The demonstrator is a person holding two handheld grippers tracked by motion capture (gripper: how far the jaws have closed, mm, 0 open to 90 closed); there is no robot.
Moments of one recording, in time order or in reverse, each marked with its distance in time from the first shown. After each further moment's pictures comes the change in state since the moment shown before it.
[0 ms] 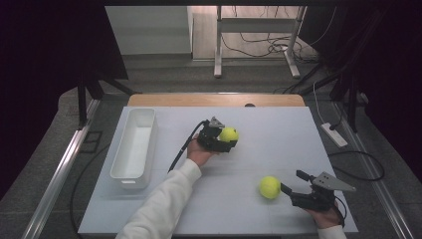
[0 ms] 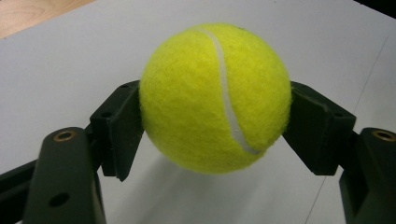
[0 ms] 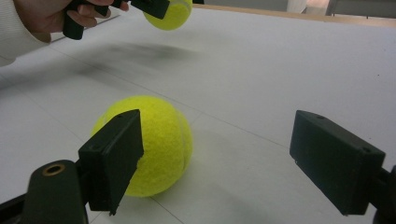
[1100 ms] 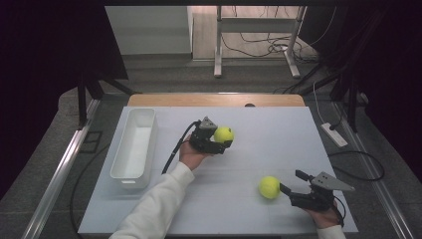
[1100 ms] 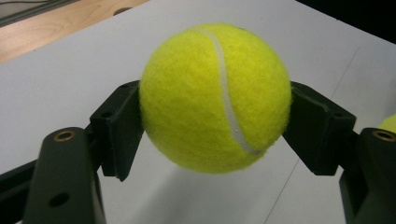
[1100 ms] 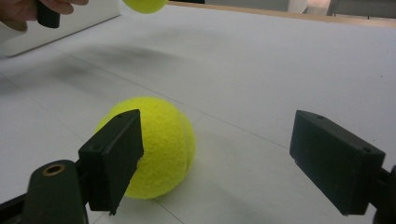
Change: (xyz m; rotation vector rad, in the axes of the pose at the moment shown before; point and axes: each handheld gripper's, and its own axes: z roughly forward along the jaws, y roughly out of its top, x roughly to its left) left arm -0.006 -0.003 -0.036 -0.051 0.001 0.004; right arm 0.002 0.001 0.002 0.001 0.000 -0.004
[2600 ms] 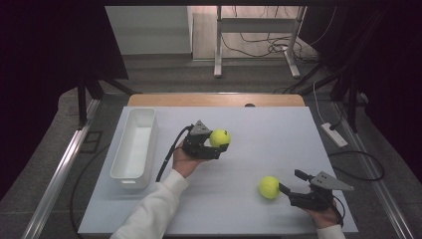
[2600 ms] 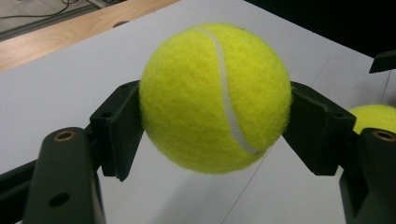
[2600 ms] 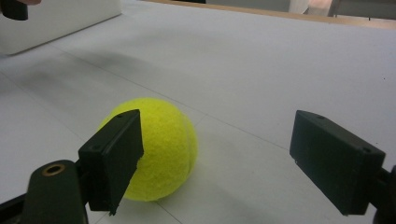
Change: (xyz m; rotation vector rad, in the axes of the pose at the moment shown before) left arm -0.014 -0.010 -0.034 -0.063 -0.010 -0.009; right arm 0.001 0.001 0.001 0.002 0.004 -0.005
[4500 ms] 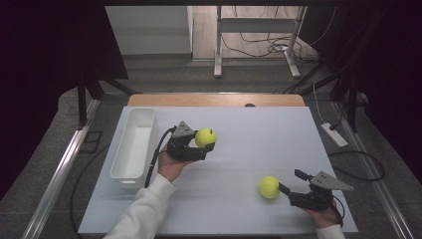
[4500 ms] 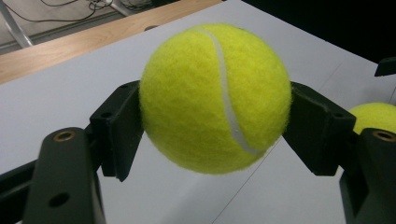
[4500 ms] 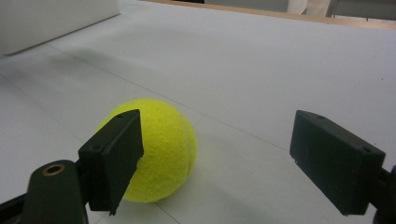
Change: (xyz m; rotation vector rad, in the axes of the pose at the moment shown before) left arm 0.010 -0.011 -0.043 -0.039 0.075 -0.029; right arm 0.001 0.001 0.000 -0.001 -0.009 -0.005
